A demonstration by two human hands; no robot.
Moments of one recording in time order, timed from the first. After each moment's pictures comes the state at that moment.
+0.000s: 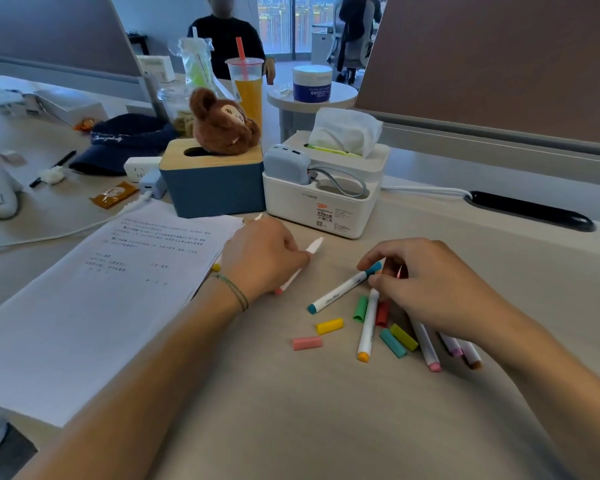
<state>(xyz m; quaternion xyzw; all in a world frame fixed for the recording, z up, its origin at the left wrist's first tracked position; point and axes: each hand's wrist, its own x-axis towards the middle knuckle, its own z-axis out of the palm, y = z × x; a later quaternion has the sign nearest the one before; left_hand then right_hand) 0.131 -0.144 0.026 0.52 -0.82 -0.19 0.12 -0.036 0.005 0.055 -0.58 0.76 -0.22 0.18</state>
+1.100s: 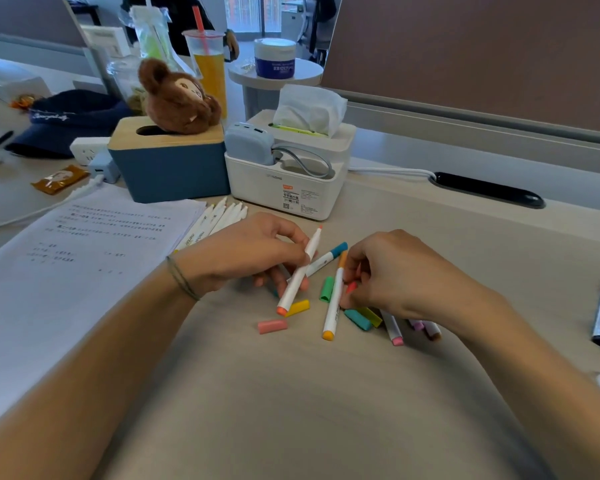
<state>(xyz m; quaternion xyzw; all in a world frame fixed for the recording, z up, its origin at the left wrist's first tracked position) 0.123 -0.116 0.050 0.36 -0.76 -0.54 0.00 -0.041 0.008 0.053 -0.59 0.79 -0.05 0.16</state>
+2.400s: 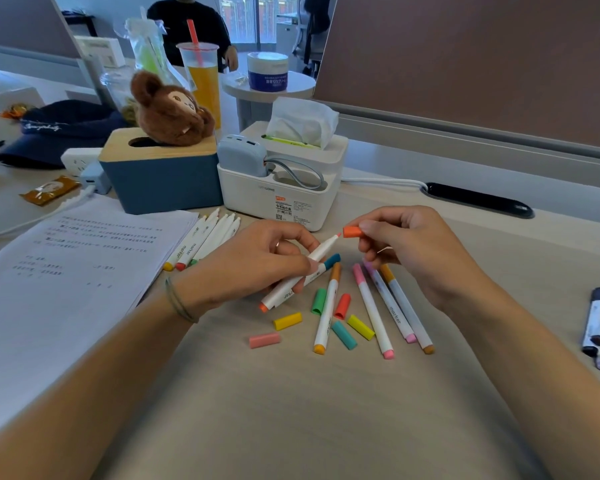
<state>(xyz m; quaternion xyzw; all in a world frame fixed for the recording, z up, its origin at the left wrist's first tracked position) 0.118 -0.108 0.046 0.31 -0.81 -0.49 0.10 -0.069 0.007 0.057 -0.42 0.69 -0.50 0.31</state>
